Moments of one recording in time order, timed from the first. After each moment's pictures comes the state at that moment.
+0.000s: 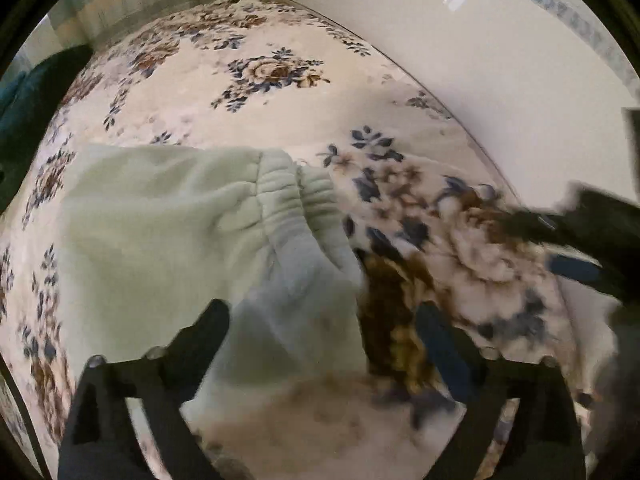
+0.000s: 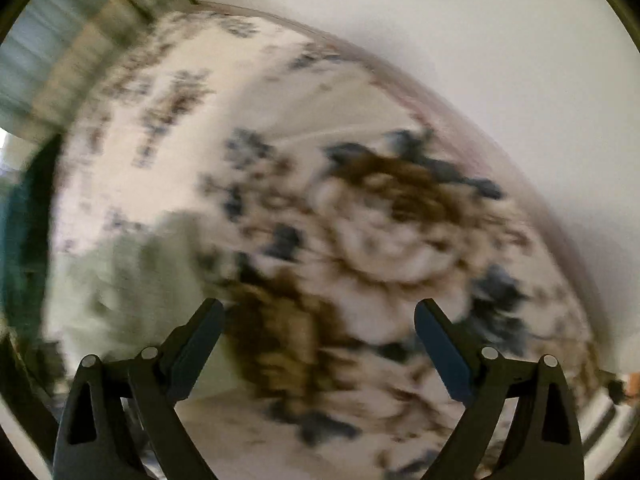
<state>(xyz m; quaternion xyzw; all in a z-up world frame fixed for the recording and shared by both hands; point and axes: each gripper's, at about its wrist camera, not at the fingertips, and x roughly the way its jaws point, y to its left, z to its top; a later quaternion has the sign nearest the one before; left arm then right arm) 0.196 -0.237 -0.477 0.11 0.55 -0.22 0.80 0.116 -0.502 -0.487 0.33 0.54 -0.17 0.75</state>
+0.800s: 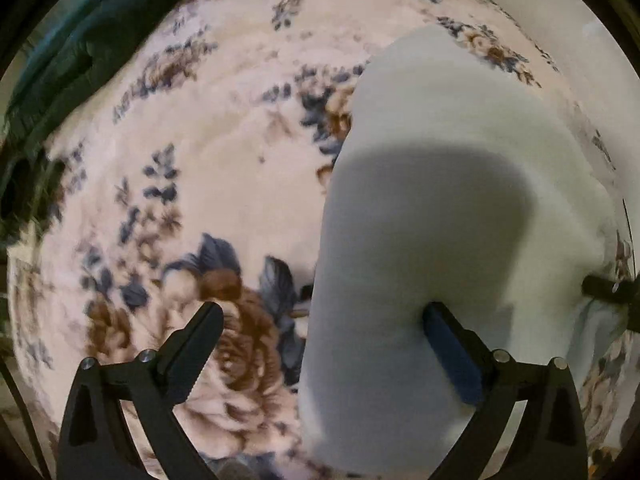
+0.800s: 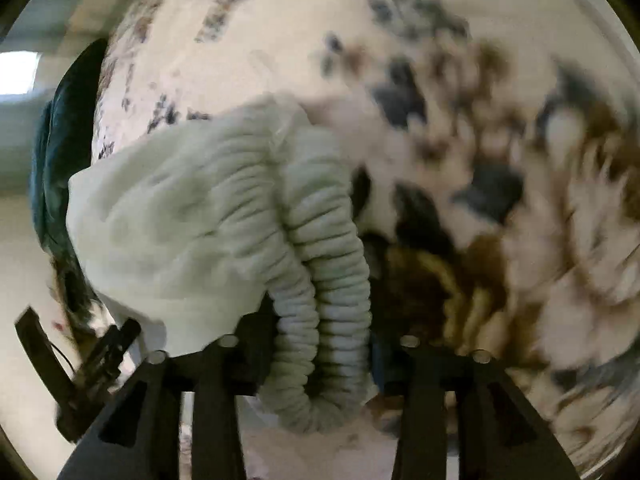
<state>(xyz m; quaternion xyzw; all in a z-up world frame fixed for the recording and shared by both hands) 0.274 -0.075 -0.512 0.08 0.60 -0.03 0.79 0.219 -0.396 -0.583 0.36 0.65 0.00 0.67</state>
